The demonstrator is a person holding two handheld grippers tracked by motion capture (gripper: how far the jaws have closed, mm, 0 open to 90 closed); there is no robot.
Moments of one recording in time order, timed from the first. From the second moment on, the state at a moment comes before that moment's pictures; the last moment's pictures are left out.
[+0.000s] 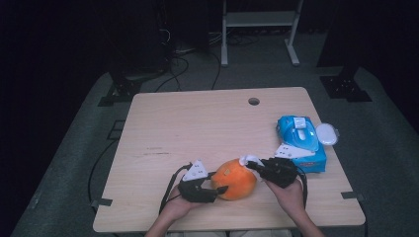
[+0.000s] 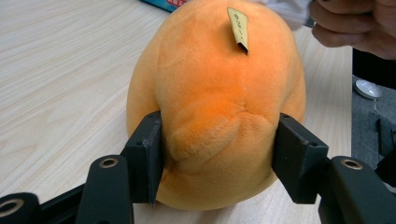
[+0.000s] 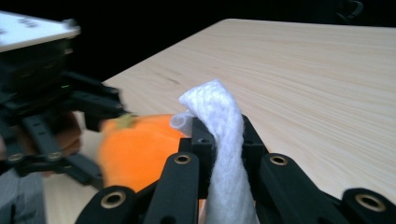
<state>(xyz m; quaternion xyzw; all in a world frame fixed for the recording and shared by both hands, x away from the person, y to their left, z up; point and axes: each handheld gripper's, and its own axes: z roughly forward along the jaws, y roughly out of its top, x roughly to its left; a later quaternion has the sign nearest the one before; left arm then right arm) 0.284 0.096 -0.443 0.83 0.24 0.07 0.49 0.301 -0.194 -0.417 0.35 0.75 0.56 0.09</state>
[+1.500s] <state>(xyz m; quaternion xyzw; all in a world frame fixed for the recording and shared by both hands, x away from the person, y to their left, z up) 0.283 0.096 -0.444 0.83 0.24 0.08 0.50 0.280 -0.159 -0.400 0.27 0.78 0.56 0.09</state>
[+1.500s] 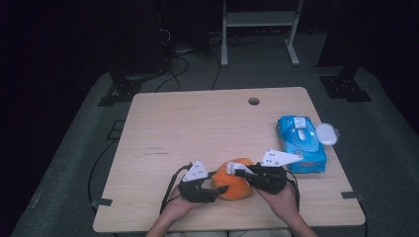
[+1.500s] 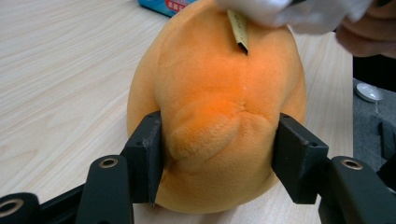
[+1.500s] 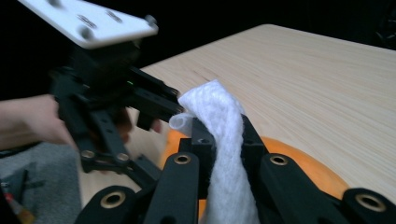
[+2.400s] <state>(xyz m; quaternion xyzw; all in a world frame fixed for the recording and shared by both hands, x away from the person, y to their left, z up) 0.270 0.091 -0.423 0.81 0.25 0.10 0.52 0.283 -0.165 -0.403 0.26 0.78 0.56 0.10</state>
